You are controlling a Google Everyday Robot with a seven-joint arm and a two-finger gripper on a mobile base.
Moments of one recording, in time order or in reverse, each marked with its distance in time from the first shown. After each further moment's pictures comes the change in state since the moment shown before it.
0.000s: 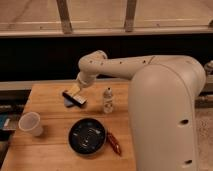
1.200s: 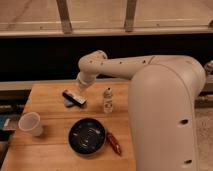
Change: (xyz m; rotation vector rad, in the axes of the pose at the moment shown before) arm -0.001 -0.001 0.000 0.004 0.003 -0.001
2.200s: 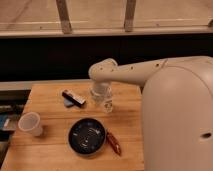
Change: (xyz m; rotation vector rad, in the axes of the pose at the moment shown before) arm 0.136 -0.004 -0.013 0.000 0.291 0.178
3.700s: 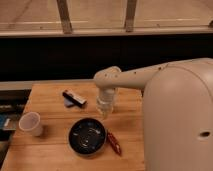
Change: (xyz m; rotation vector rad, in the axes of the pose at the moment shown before) arm 0.073 -0.016 0.028 0.000 0.189 0.105
